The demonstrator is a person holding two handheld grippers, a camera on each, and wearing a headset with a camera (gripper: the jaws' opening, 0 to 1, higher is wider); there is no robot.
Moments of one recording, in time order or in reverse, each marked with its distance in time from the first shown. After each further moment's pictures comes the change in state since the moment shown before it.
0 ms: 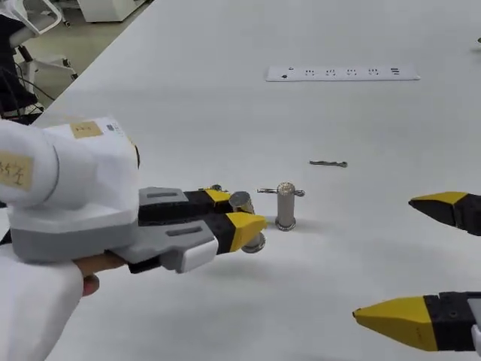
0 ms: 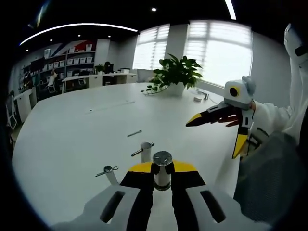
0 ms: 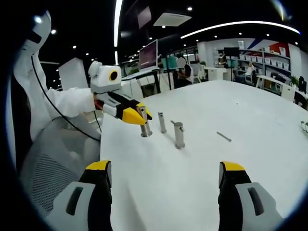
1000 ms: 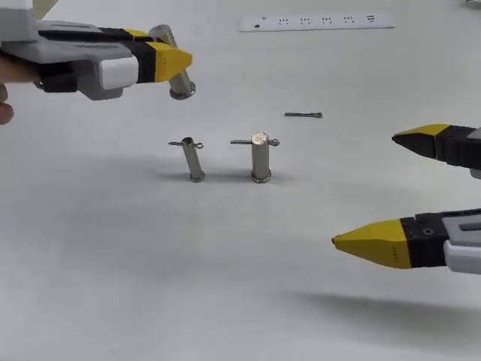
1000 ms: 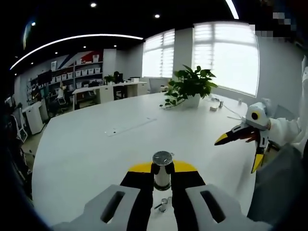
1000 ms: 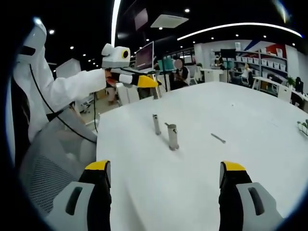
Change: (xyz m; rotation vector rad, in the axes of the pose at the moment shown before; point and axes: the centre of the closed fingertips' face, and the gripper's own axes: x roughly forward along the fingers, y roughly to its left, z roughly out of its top) left arm -0.020 0.070 0.070 0.065 -0.048 0.105; right arm -0.004 -0.009 0.002 0.003 -0.015 -0.036
